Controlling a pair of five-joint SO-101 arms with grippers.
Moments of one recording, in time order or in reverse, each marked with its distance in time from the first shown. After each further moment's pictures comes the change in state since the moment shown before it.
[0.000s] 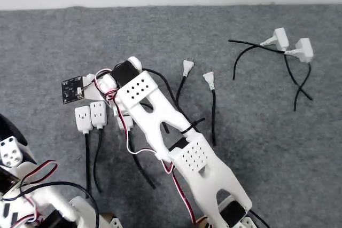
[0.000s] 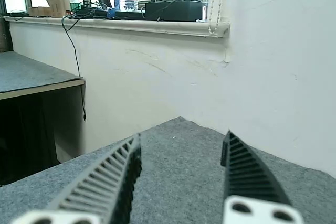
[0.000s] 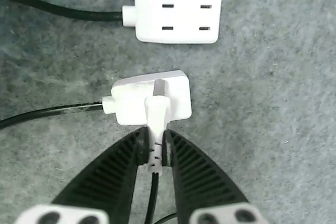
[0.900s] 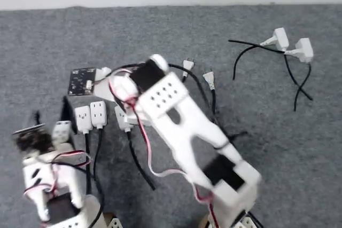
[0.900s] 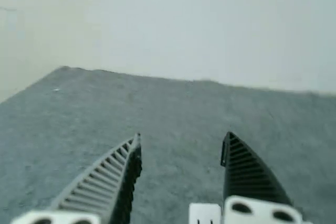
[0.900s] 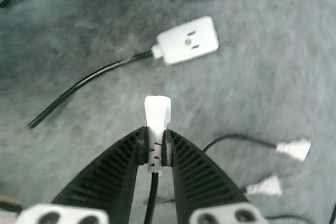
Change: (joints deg) left arm 26.5 0.0 18.2 -4.8 -5.1; right arm 0.0 -42.7 41.5 0.0 -12.9
